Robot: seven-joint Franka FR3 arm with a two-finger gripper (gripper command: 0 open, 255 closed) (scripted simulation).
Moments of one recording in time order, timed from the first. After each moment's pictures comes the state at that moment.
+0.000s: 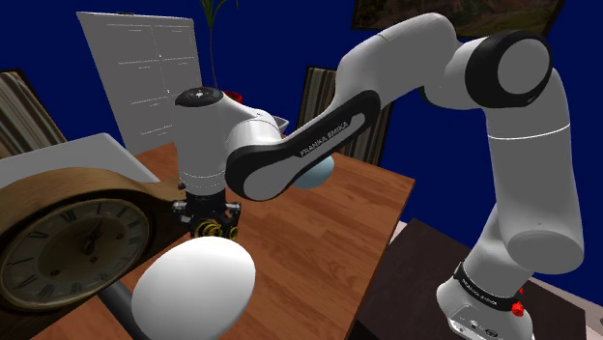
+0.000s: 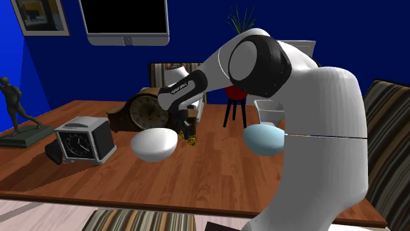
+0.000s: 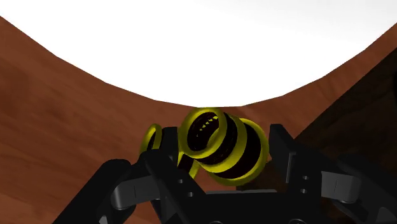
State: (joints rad) arm 0.18 0.50 0.66 -1.72 -0.51 2.20 1.69
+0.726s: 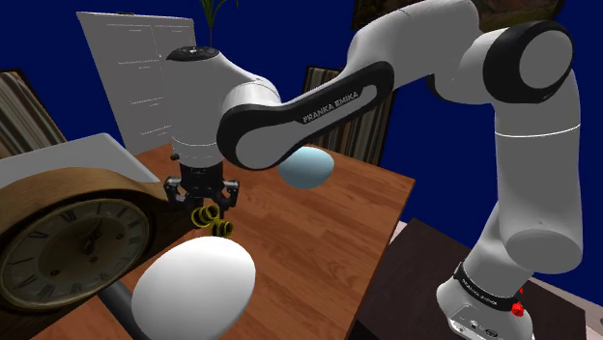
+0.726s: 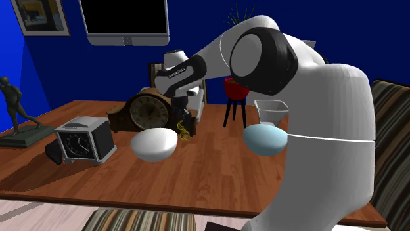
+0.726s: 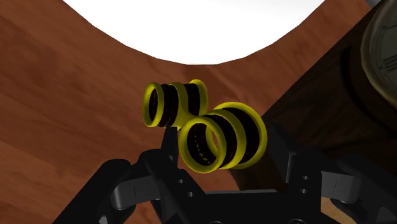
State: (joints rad) arm 0.16 0.44 0.69 -1.65 -0.45 2.09 1.63
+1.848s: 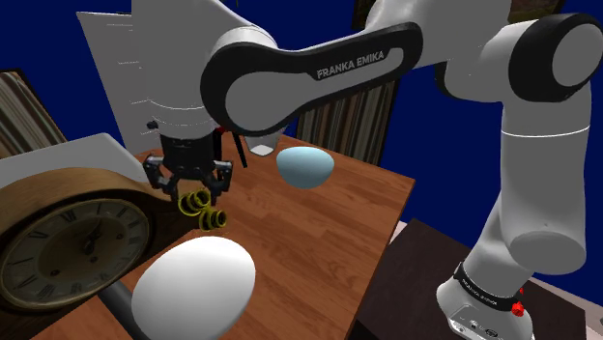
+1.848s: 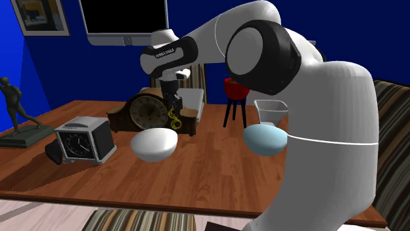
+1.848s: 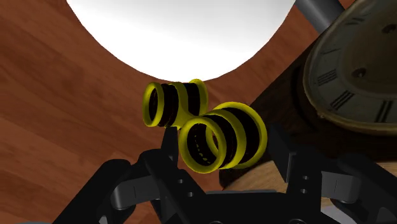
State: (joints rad) arm 0.21 0.39 0.73 -1.53 -0.41 1.92 1.65
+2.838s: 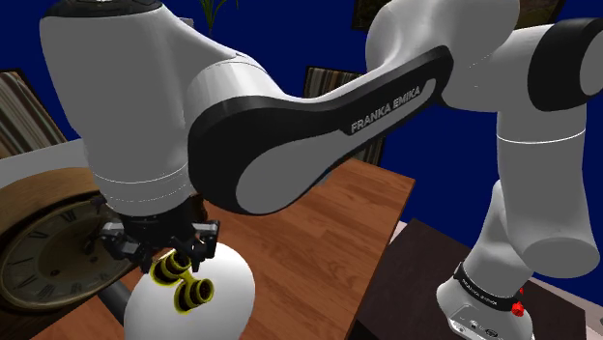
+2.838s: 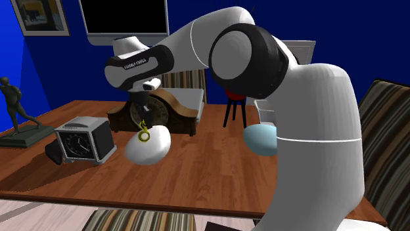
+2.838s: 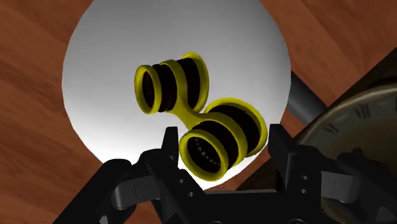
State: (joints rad) arm 0.39 0.43 0.76 -1.54 -0.47 1.93 1.88
